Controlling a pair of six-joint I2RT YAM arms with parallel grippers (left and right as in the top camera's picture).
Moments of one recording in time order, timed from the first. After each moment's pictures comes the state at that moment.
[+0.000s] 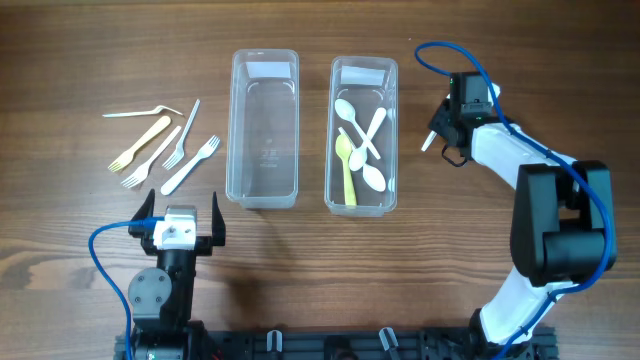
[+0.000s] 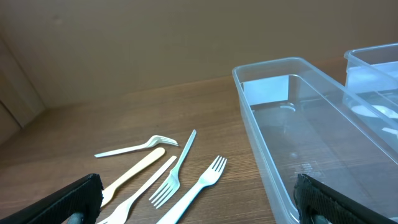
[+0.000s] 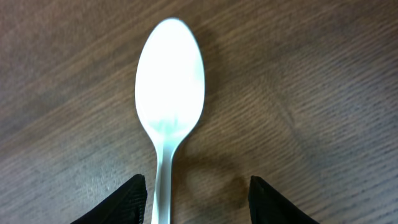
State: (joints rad) left arm -0.01 0.03 0.03 -0.10 -0.04 0.17; right arm 0.06 1.94 1.08 -0.16 0.19 0.56
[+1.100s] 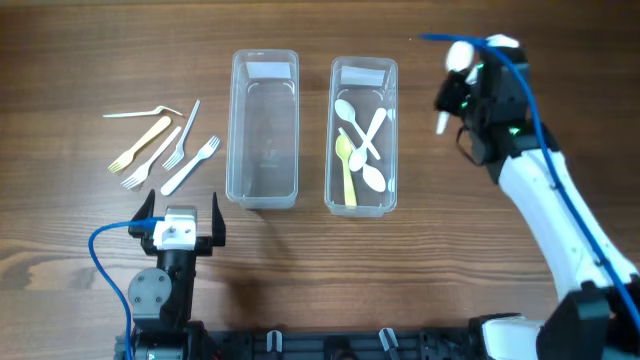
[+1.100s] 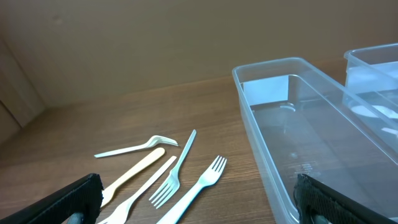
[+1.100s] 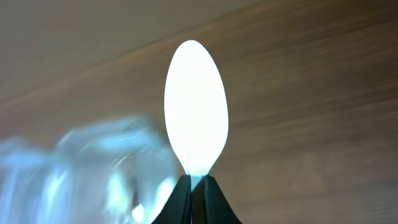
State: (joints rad) left arm -0.01 0.03 0.03 -0.10 -0.04 0.17; right arm 0.14 1.49 1.10 -0.28 0.04 0.40
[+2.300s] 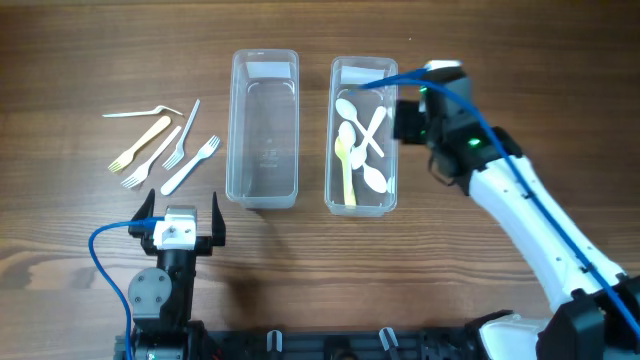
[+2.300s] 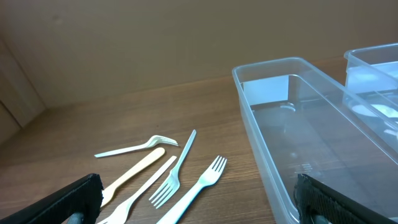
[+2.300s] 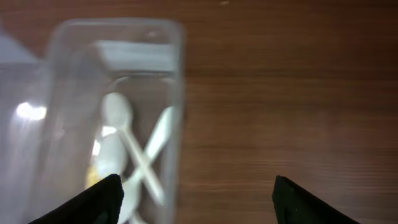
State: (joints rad) left arm -0.01 0.03 0.03 -0.10 -0.04 0.17; right arm 0.30 1.49 1.10 -0.47 0.20 0.27
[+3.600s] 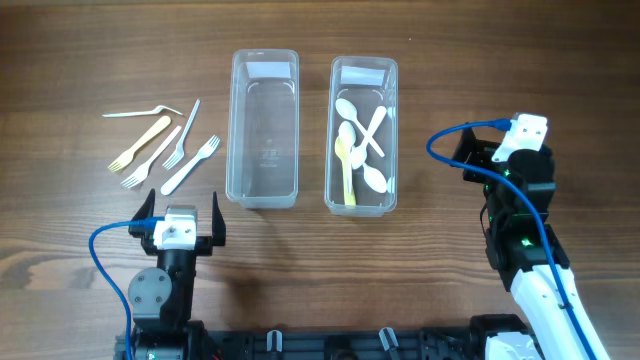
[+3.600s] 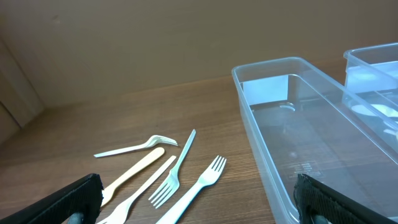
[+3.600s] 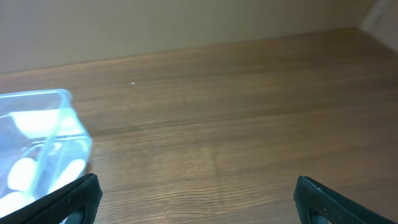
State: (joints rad) left arm -0.01 0.03 0.03 -0.10 -0.04 0.17; right arm 0.04 1.00 0.50 0.09 0.21 0.11
